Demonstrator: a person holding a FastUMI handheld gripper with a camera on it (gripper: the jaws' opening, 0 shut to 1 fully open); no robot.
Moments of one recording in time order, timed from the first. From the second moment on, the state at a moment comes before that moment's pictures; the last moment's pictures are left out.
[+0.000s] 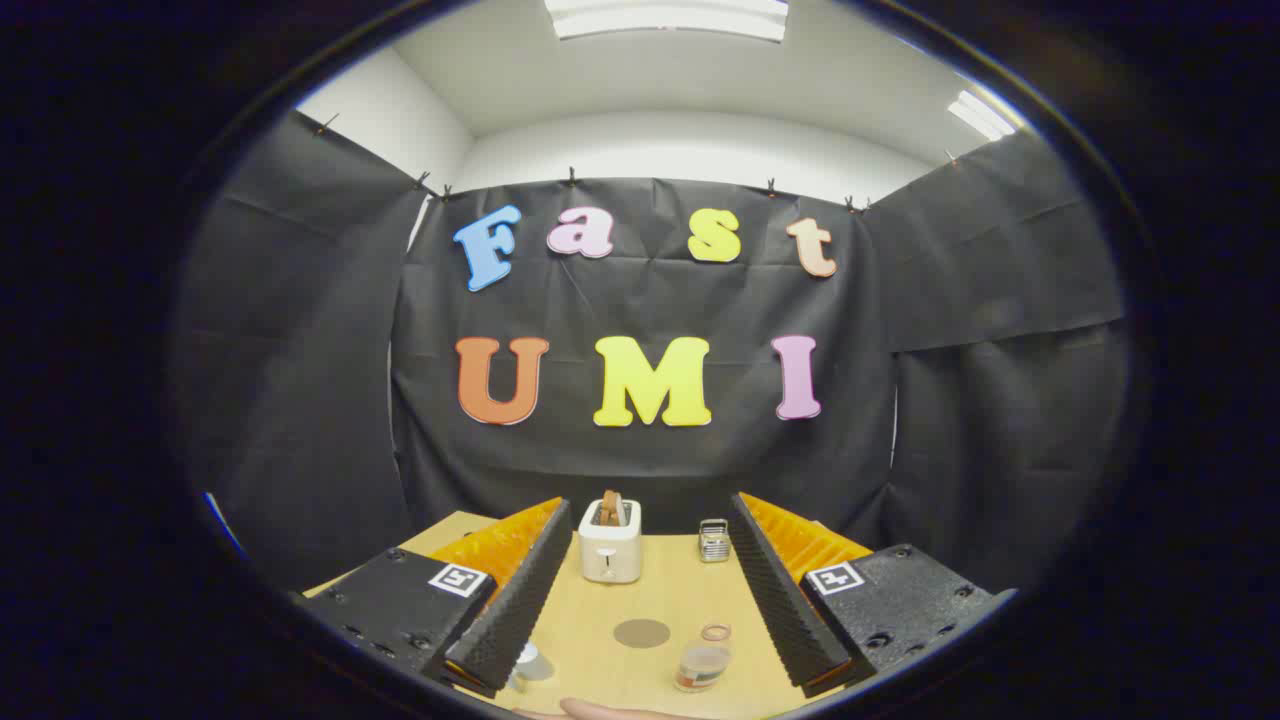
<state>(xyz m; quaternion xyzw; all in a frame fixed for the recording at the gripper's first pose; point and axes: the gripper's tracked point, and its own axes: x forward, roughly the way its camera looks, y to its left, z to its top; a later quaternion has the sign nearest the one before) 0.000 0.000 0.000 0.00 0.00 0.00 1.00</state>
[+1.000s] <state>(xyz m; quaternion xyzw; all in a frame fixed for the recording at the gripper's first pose) 0.005 -0.011 -0.020 0.00 0.00 -0.01 1.00</state>
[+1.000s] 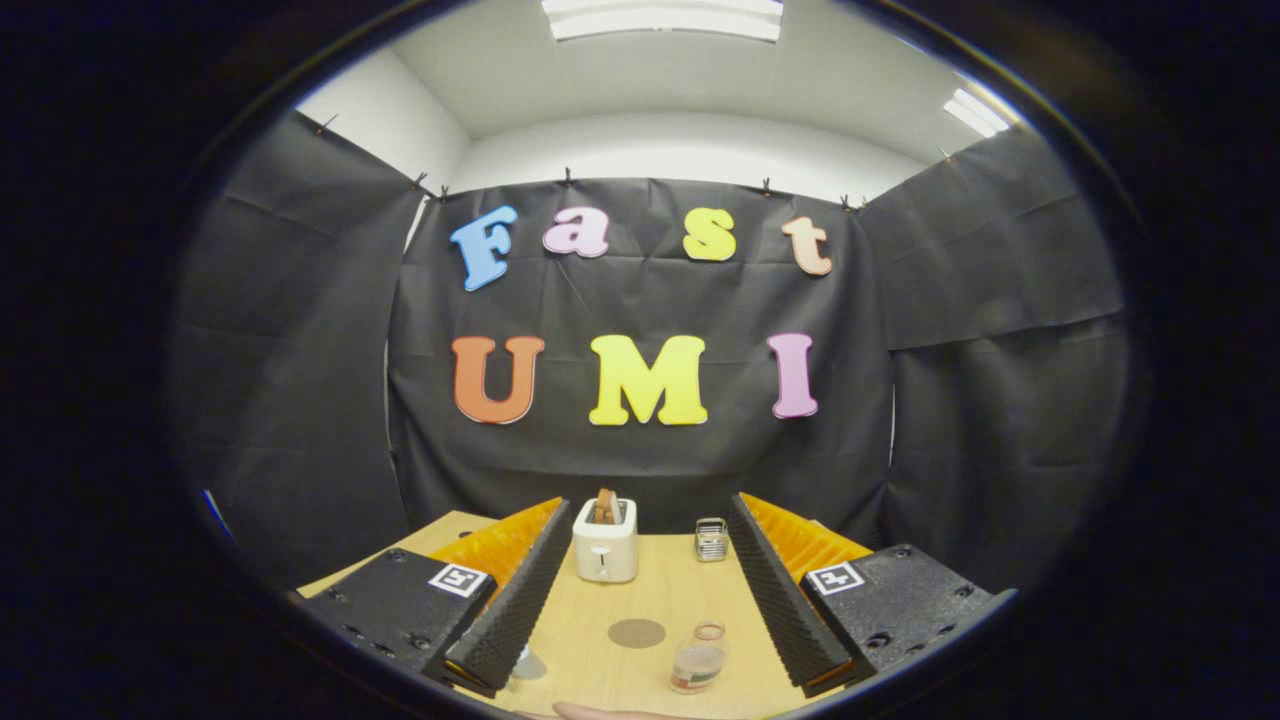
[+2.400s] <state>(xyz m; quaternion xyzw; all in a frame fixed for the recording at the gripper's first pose) 0.023 -0.070 -0.177 -0.02 0.03 -0.04 1.00</state>
